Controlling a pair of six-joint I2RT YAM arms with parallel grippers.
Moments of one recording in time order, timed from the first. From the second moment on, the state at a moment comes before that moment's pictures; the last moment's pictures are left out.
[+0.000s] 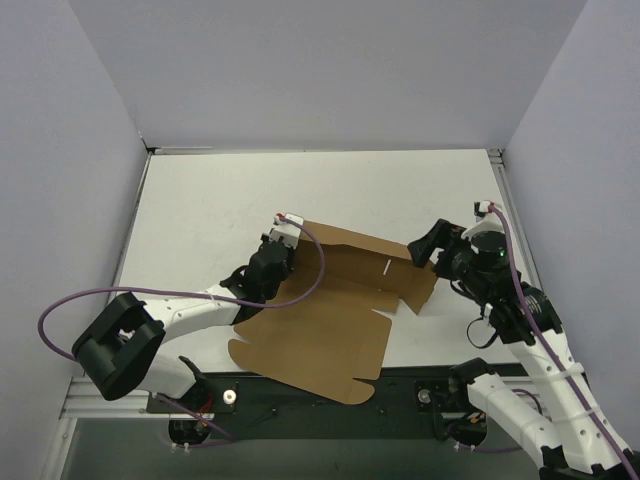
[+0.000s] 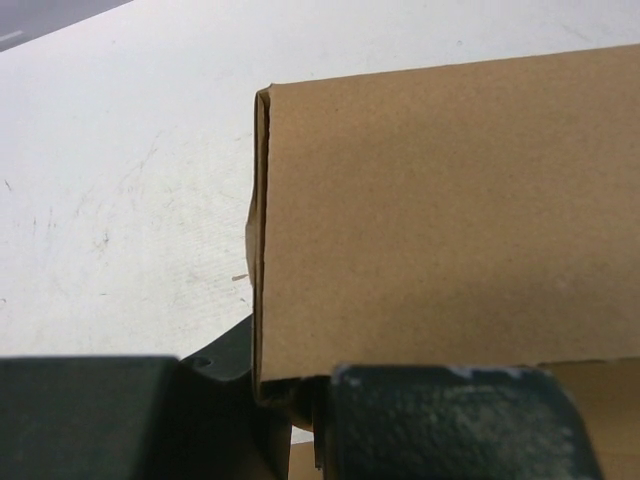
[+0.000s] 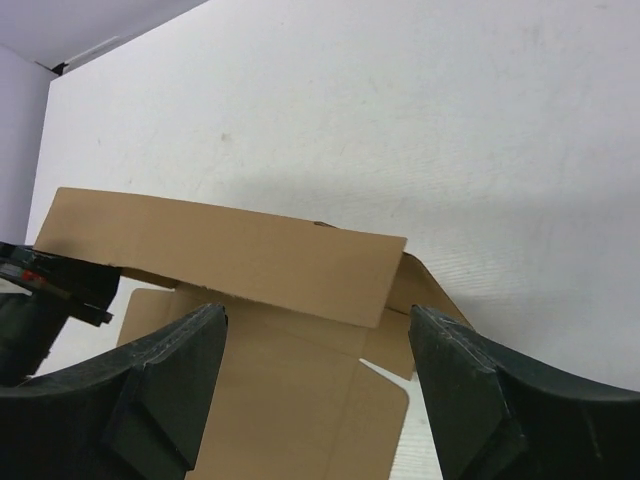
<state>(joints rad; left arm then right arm) -0.78 1.39 0.62 0.43 -0.55 -0.02 0.37 0.70 0.87 -0.63 0.12 0.54</state>
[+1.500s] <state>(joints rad) -0.86 1.37 0.55 0.52 -0.72 -0.02 0.41 1.03 0.93 -0.61 0.09 0.64</state>
